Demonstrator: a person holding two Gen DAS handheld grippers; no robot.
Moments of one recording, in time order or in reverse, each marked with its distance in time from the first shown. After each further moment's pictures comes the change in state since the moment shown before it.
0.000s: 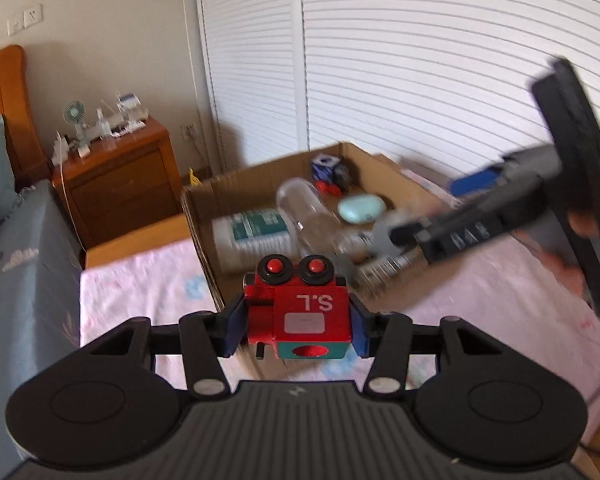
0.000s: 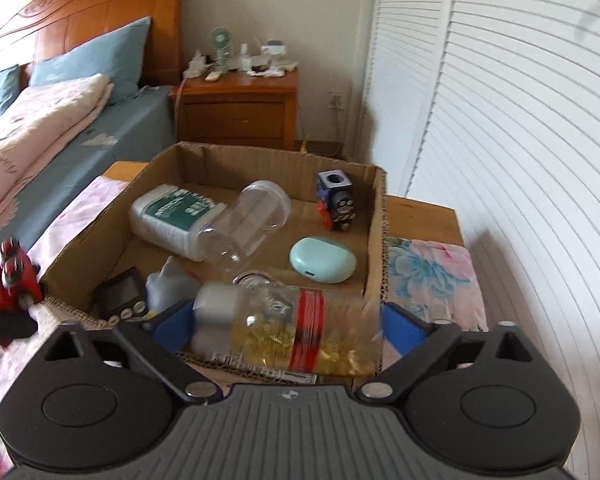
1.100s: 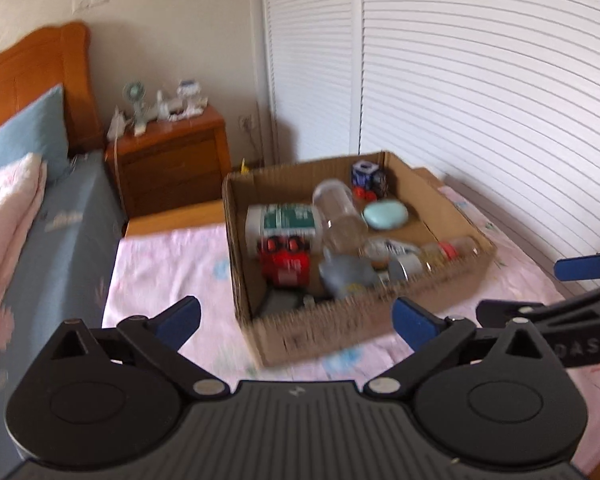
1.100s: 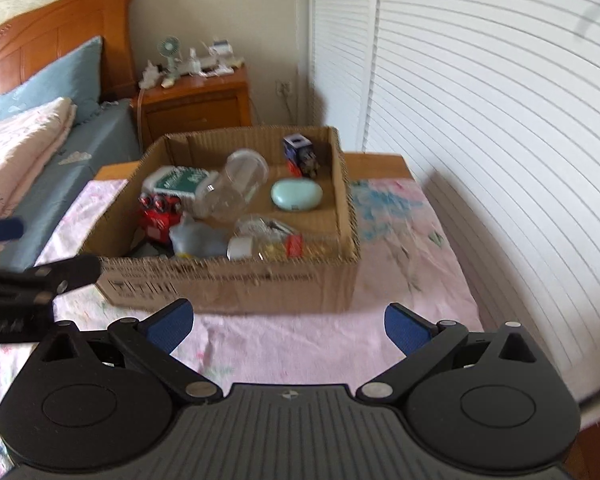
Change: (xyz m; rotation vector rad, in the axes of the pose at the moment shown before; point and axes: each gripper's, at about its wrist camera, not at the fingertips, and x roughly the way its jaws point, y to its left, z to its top) left arm -0.022 -0.026 -0.013 -0.161 0.011 0.151; right arm -0.080 0.025 -0.052 0.168 0.062 -0.119
